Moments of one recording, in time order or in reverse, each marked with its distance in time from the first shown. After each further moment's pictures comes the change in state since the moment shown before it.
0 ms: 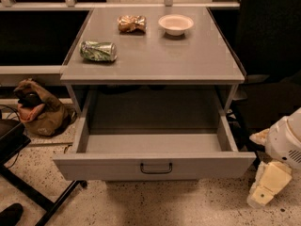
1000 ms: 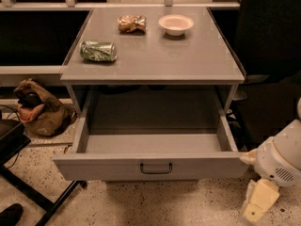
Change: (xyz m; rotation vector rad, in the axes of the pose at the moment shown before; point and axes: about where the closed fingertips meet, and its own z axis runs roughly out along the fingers) arm 0.014 0.019 0.049 -0.106 0.002 0.016
